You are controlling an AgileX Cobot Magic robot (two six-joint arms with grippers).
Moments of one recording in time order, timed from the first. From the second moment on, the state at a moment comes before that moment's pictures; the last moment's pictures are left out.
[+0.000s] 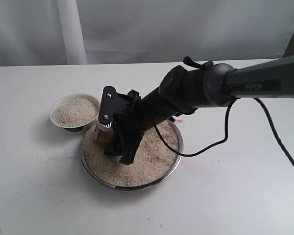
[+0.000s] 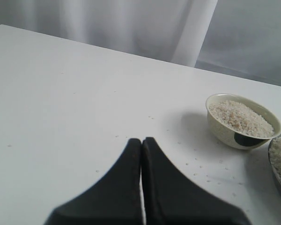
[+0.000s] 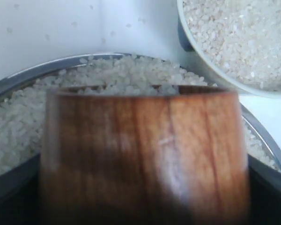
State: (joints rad) left arm 0.08 0.00 0.00 0.20 0.36 -0.39; right arm 0.63 2.15 -1.40 0.95 0.48 -1.74
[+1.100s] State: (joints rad) left arm 0.08 0.00 0.00 0.20 0.36 -0.39; right arm 0.71 2.28 -1.88 0.90 0.22 -1.68
